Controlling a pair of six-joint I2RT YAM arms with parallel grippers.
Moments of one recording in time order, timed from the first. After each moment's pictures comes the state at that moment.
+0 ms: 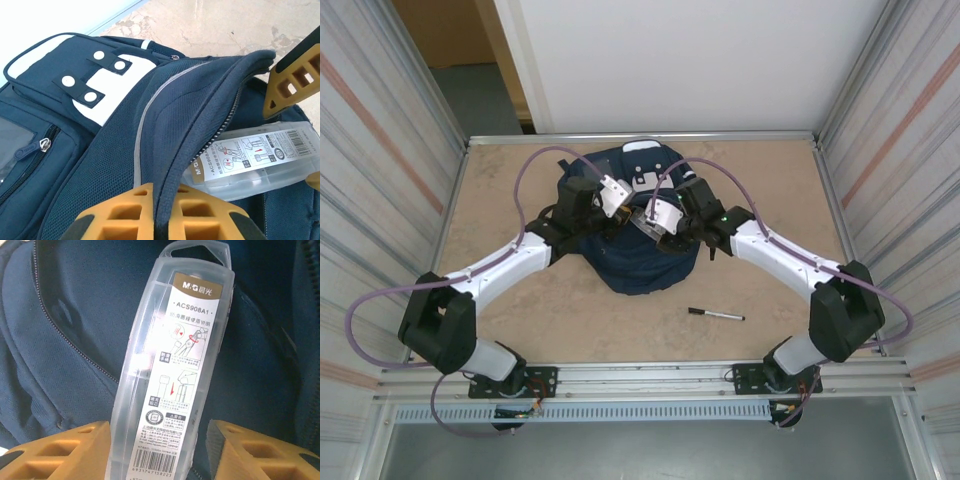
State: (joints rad) left arm -0.57 1.45 1.00 -0.08 0.18 0.22; right arm 0.63 1.50 1.12 -0.47 -0.11 -0.59
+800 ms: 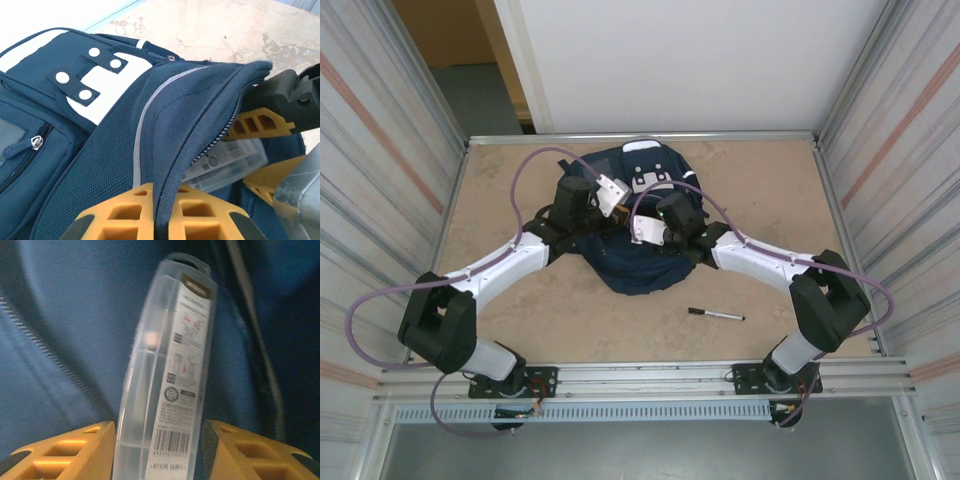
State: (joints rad) left arm -0.54 1.45 0.97 -0.06 0.24 0.18; right arm 0.74 1.58 1.02 -0.19 0.19 -0.82
